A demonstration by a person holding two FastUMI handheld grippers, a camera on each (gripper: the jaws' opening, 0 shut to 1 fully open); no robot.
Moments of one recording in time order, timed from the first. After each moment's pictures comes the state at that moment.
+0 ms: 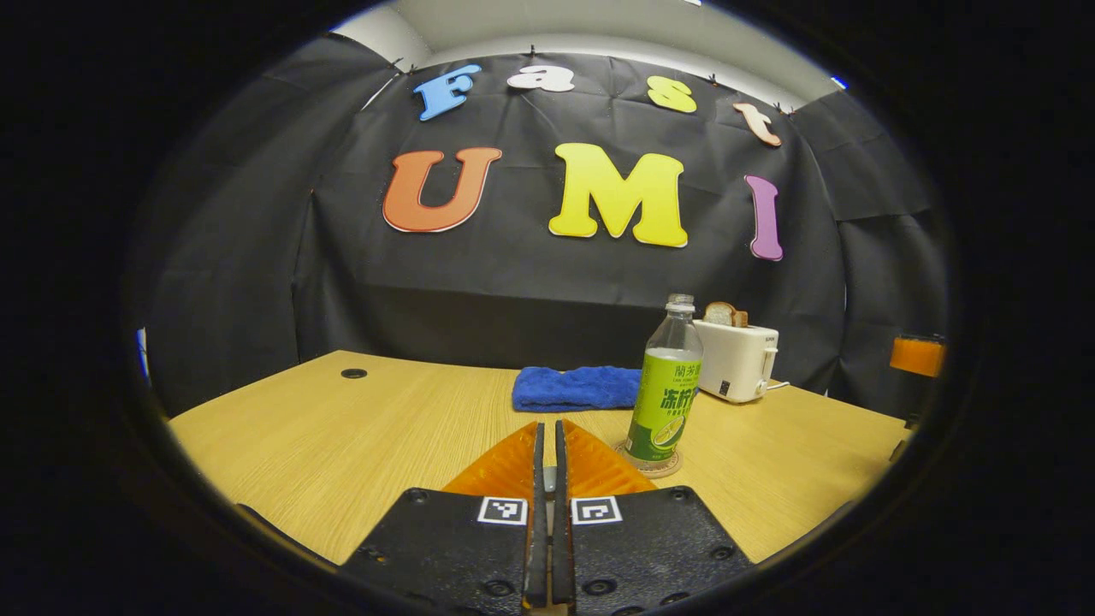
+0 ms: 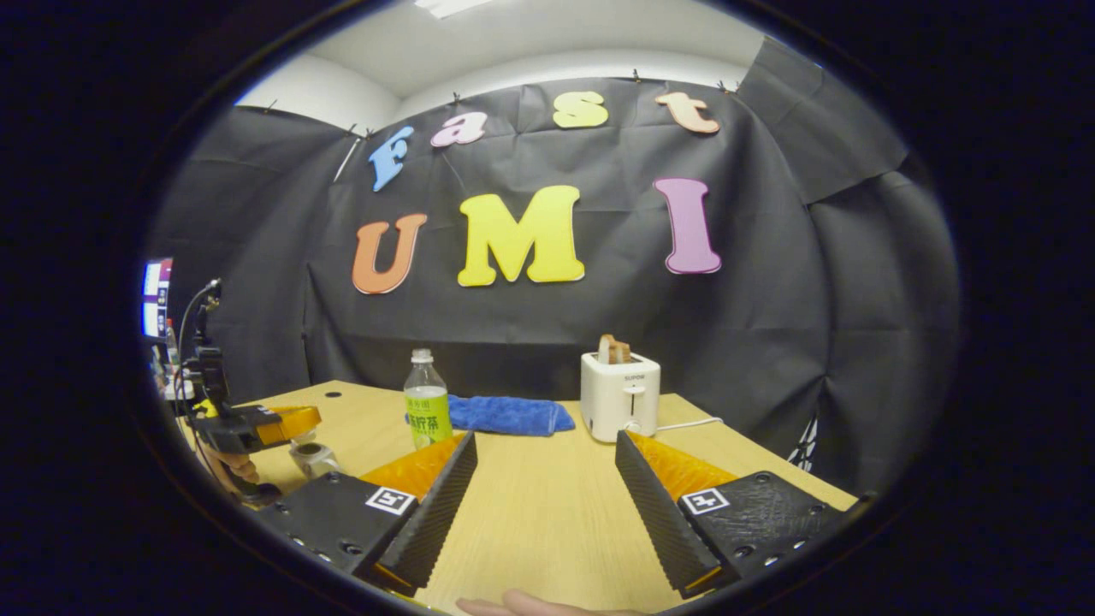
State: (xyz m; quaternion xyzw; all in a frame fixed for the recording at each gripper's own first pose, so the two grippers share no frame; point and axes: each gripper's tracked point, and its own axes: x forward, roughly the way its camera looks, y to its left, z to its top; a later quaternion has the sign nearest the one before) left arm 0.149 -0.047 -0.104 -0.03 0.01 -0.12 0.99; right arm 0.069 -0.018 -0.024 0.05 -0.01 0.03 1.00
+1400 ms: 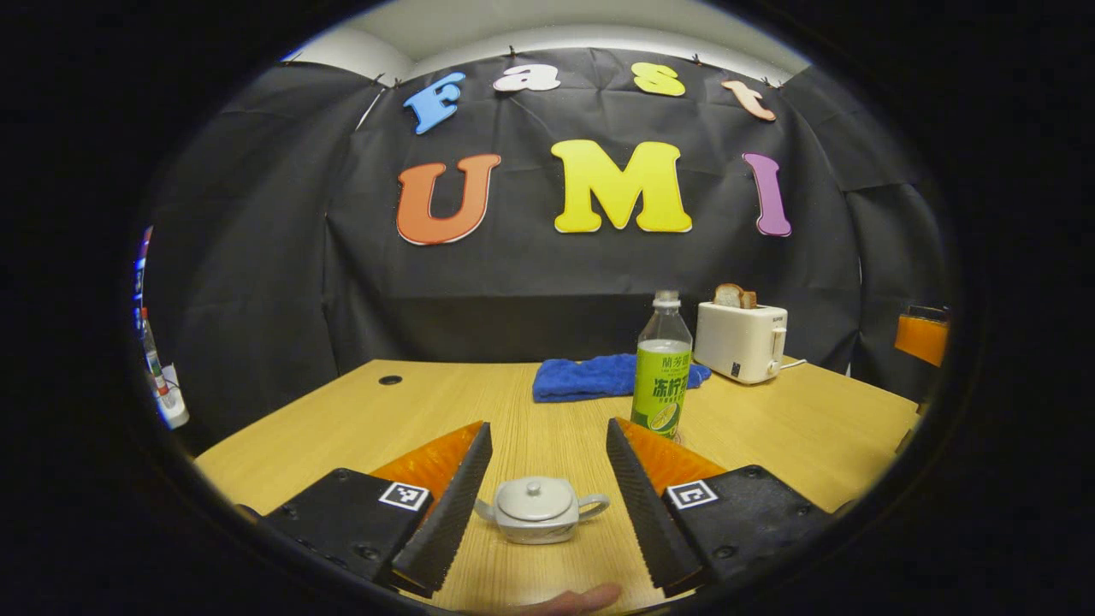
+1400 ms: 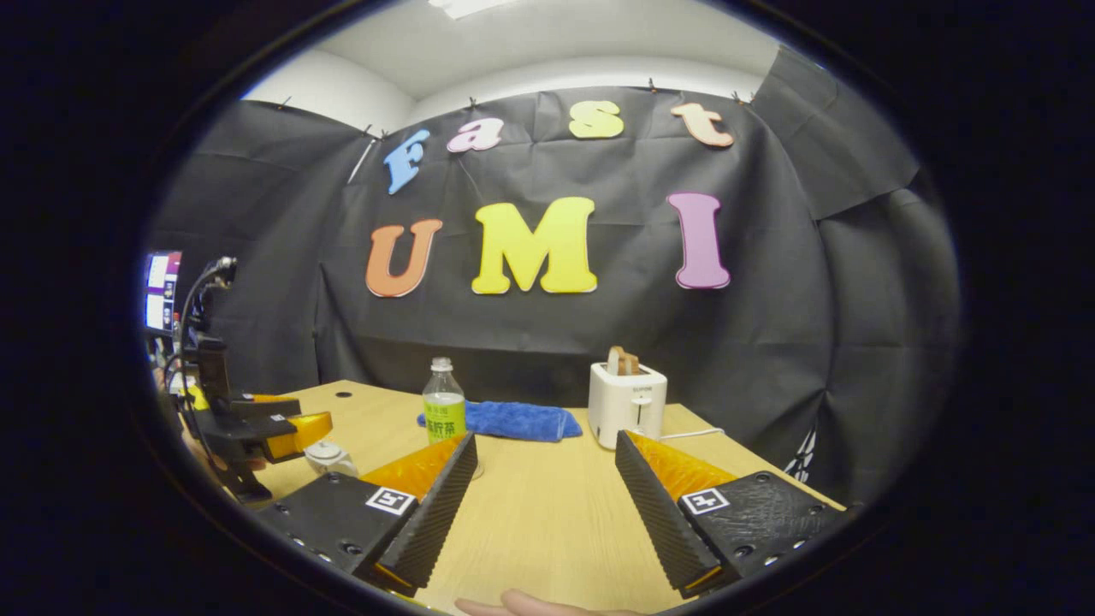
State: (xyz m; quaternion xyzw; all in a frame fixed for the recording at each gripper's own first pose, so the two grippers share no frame) left arm 0.090 -0.044 -0.063 0.03 0.01 -0.06 1.00; right arm 0.045 0.004 -0.004 0.02 -0.03 0.05 1.00
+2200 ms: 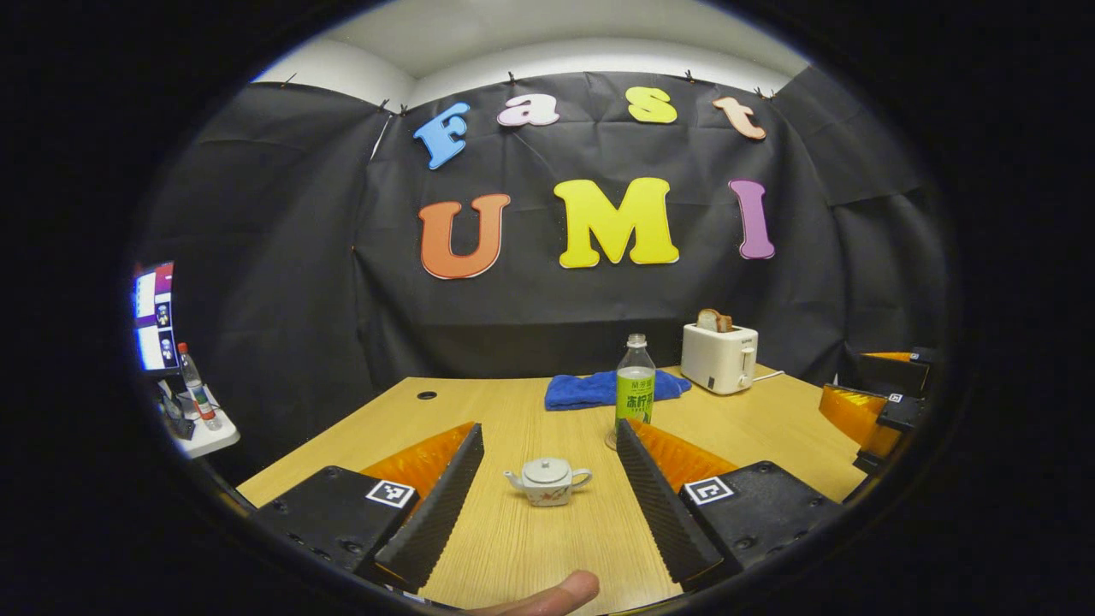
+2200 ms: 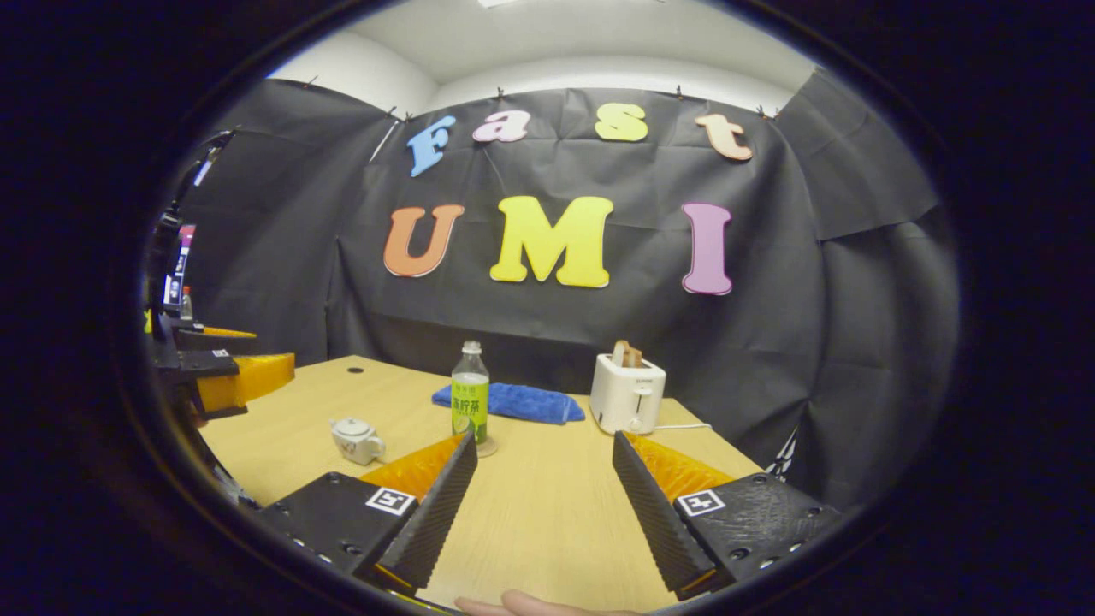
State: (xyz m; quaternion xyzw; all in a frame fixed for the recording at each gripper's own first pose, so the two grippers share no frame) left arm -0.015 -0.030 -0.014 0.03 0.01 -0.04 1.00; right arm -0.019 0.013 -0.009 -0.02 0.01 0.02 1.00
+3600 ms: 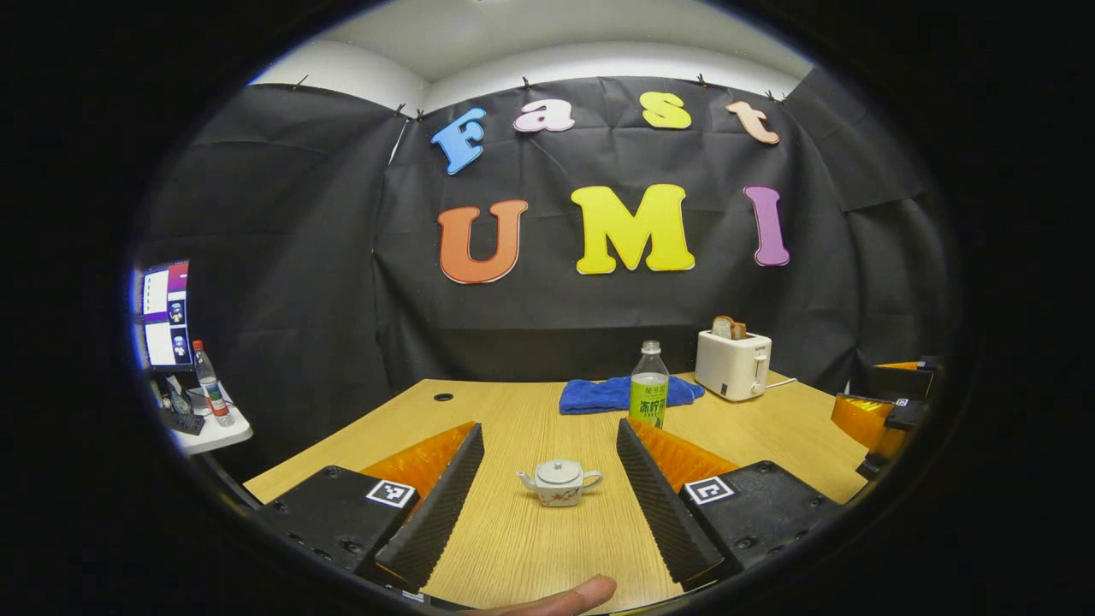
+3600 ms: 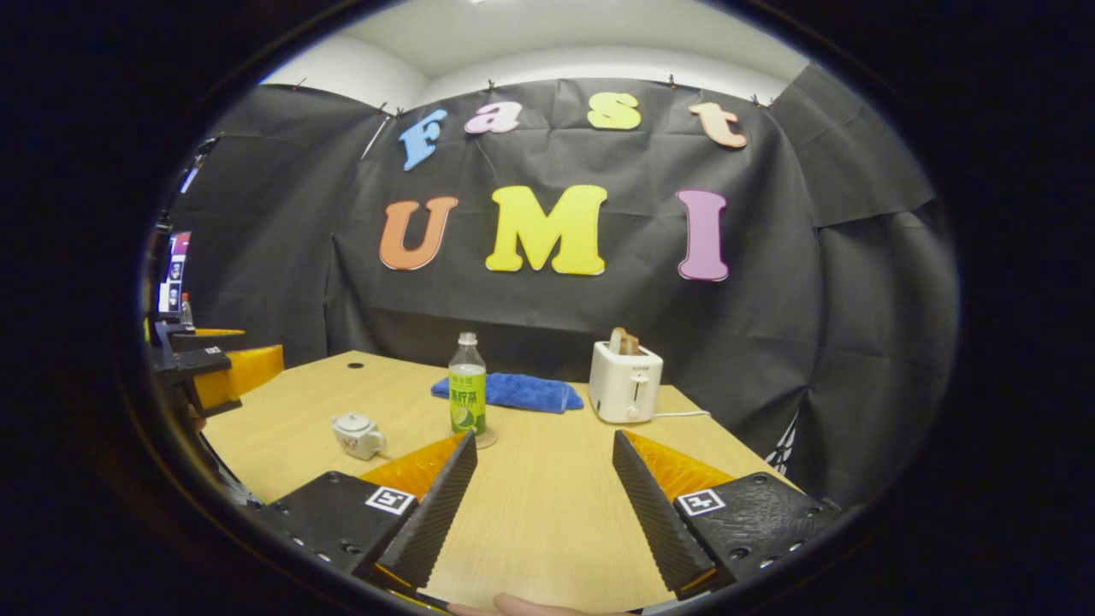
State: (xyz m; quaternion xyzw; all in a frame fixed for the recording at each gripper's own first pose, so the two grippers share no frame) left arm -0.019 -0.025 -0.010 0.02 0.00 -0.02 1.00; right arm -0.015 0.015 -0.013 0.00 0.03 0.03 1.00
